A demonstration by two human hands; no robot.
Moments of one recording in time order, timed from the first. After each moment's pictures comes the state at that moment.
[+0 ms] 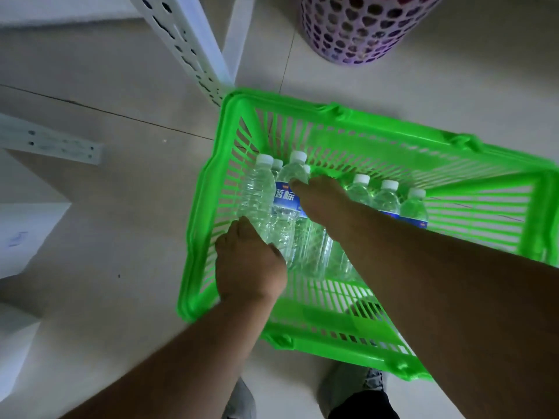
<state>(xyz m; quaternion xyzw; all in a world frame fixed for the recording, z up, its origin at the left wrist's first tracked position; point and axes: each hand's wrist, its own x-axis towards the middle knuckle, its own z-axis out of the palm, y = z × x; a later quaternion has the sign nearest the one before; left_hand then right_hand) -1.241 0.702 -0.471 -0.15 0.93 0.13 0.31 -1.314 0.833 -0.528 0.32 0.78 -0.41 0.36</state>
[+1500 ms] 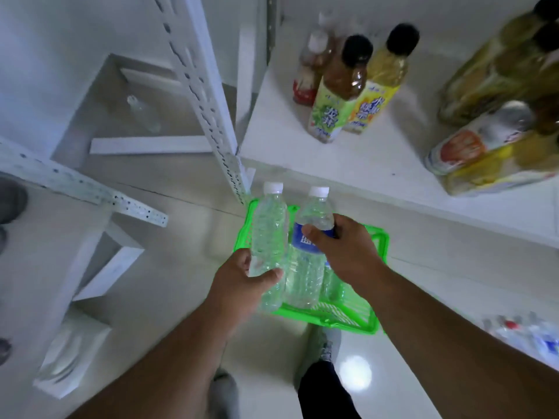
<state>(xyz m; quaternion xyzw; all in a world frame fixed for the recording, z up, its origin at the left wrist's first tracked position) -1.233 0.663 -0.146 -0.19 0.80 0.49 0.30 -1.255 0.869 -0.135 0.25 0.80 -0.52 0.15</state>
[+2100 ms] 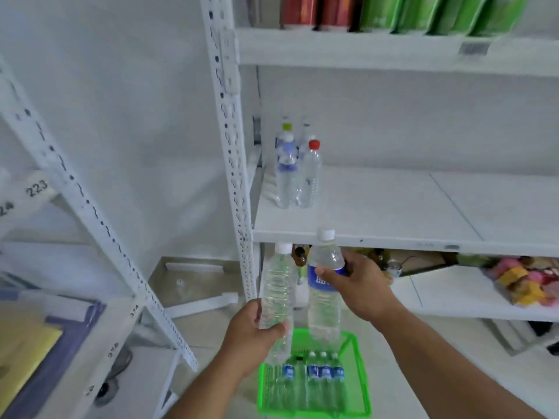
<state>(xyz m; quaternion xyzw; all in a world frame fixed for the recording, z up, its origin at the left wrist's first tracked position) -1.163 0.575 0.275 0.05 0.78 0.58 0.22 -1.135 0.807 0.343 0.14 0.85 -0.51 -0.09</state>
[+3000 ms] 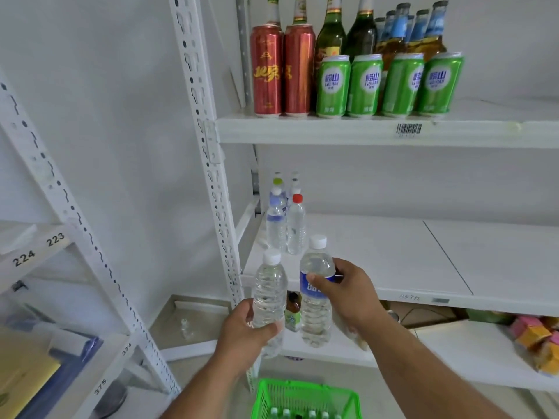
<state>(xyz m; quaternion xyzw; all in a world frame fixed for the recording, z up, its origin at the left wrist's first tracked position) -1.174 0.656 0.352 0.02 0.77 0.63 0.10 -1.148 0.875 0.415 0.09 0.79 -0.59 -0.13</state>
